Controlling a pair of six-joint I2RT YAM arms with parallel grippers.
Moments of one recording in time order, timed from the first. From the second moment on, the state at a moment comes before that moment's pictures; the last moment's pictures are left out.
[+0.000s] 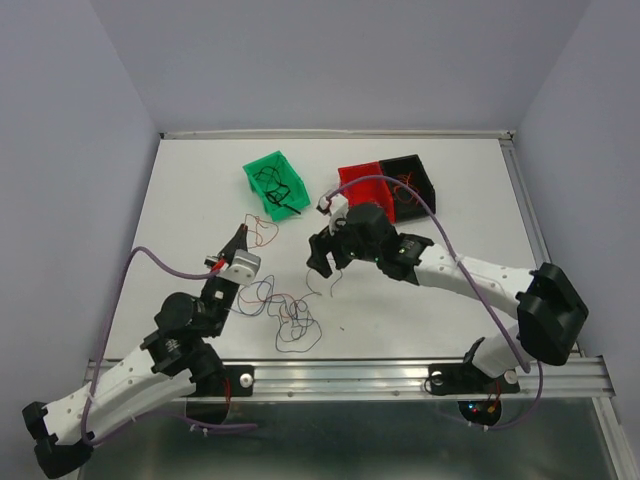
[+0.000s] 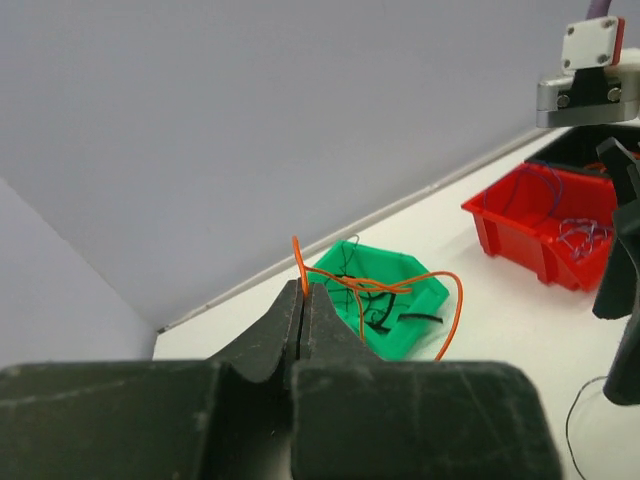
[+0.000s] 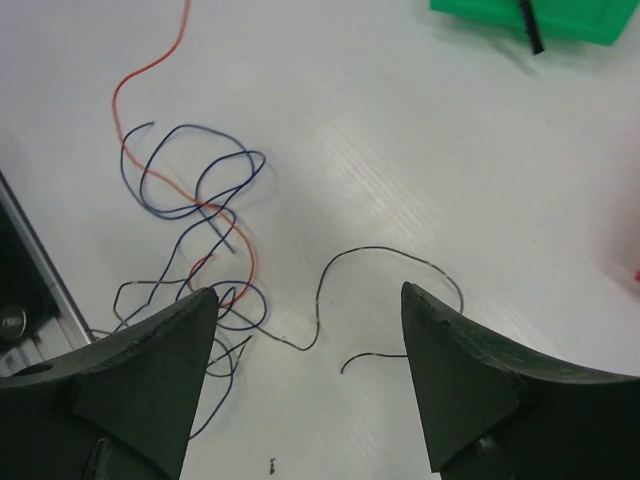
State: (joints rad) left arm -0.95 0.34 0.40 0.29 -0.56 0.61; right arm 0.86 1.48 1.03 -0.05 -0.13 0.18
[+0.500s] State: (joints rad) left arm -0.83 0.44 0.35 0.32 -0.55 0.59; right arm 1.08 1.70 1.04 -0.16 -0.01 0.07
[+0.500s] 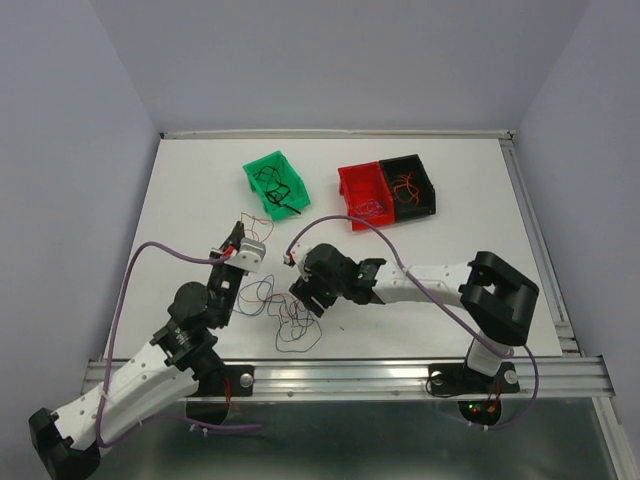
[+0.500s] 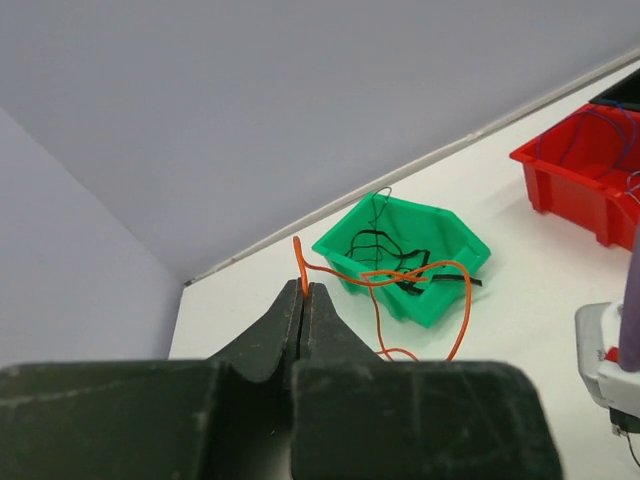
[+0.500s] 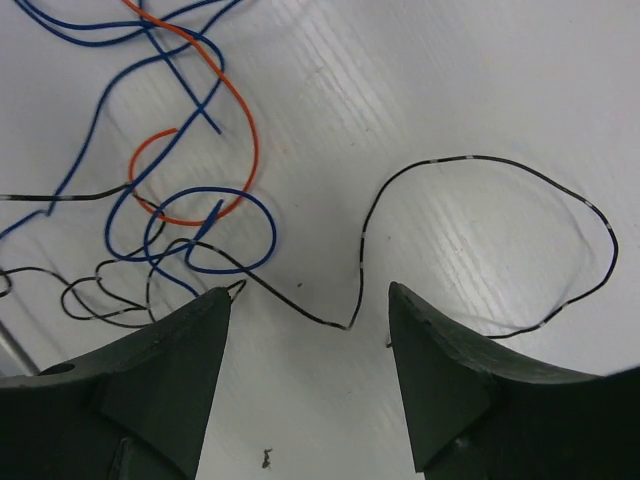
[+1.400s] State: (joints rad) left arm -0.67 0.56 0.35 0.31 -0.39 0.50; right arm 1.08 0.91 1.04 -0.12 0.24 0.14
